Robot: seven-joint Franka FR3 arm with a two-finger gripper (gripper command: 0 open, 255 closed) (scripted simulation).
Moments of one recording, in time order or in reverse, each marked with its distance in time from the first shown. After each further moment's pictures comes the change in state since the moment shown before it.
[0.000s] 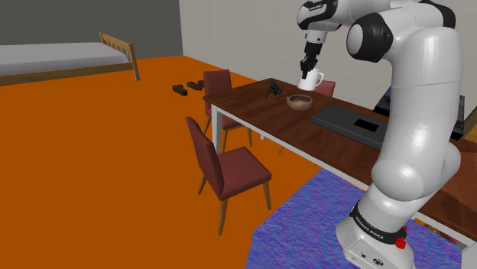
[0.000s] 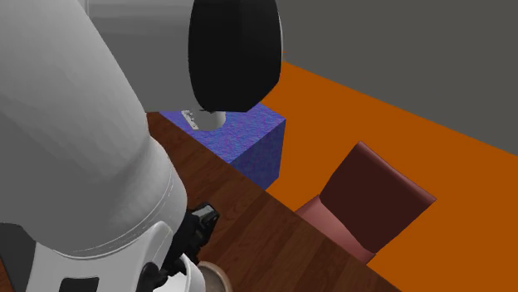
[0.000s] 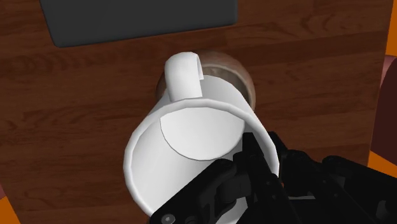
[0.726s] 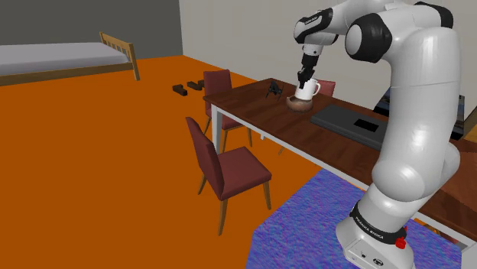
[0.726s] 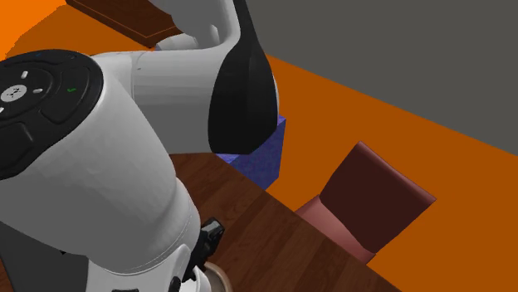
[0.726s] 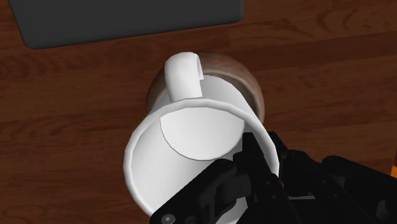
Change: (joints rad) arm 0.015 0.005 0.006 -0.133 0.007 0.135 -0.009
